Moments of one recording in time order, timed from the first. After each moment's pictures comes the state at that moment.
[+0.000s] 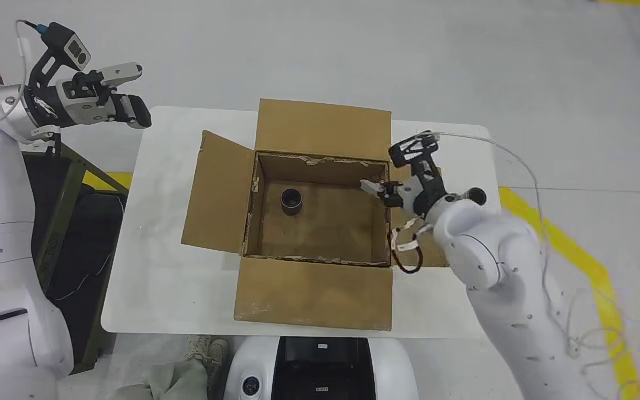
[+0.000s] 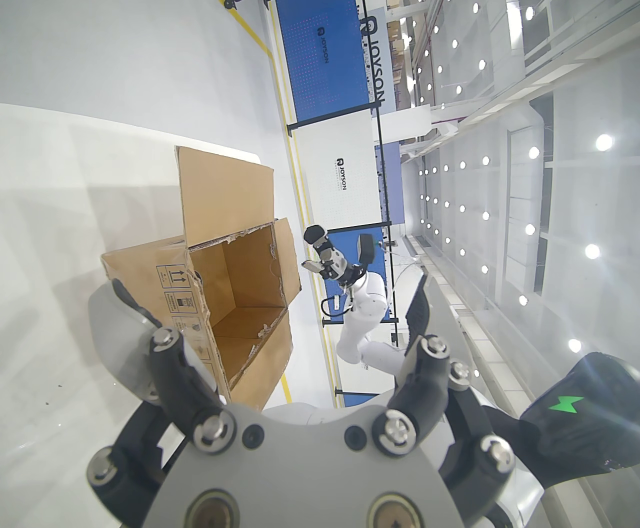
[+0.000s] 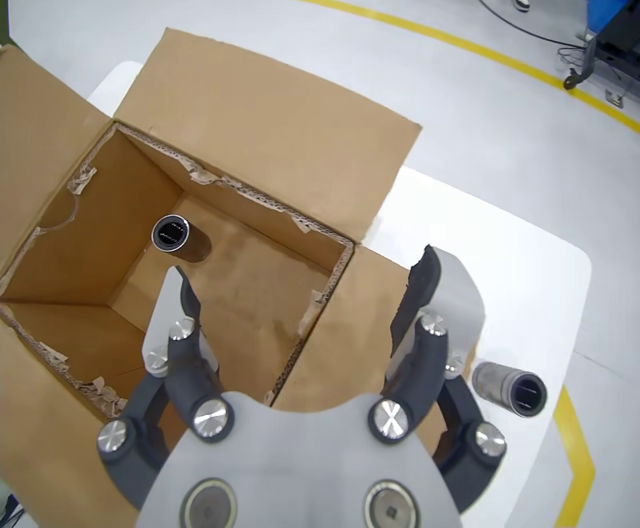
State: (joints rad) left arm 0.77 -0.85 -1.71 -1.26 -0.30 0.08 -1.49; right arm -1.19 -1.23 1.16 -2.01 -1.09 0.02 0.91
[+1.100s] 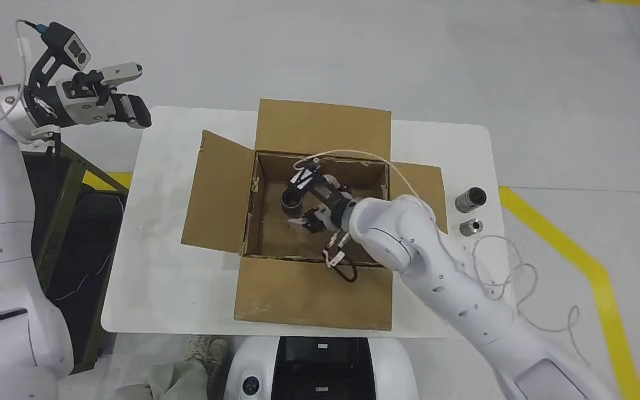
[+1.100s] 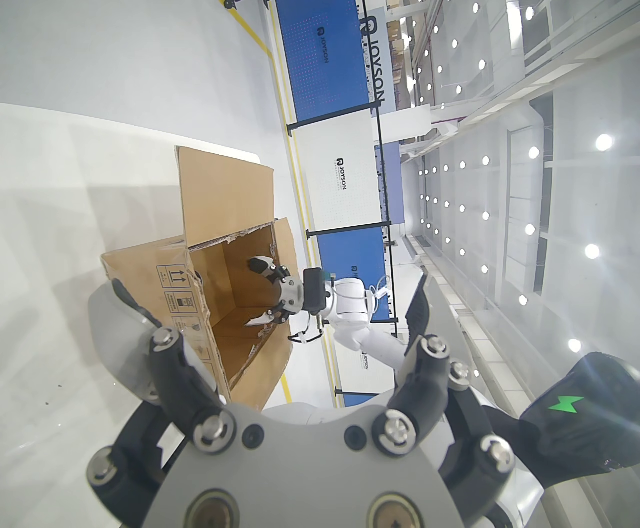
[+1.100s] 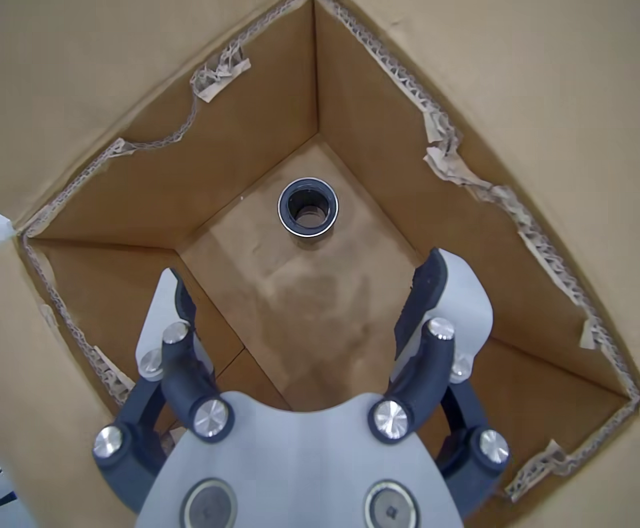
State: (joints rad) left arm 0.77 -0.85 -1.71 -1.26 -0.30 0.08 -1.49; right arm -0.90 -1.34 0.75 -1.68 -1.01 -0.07 0.94
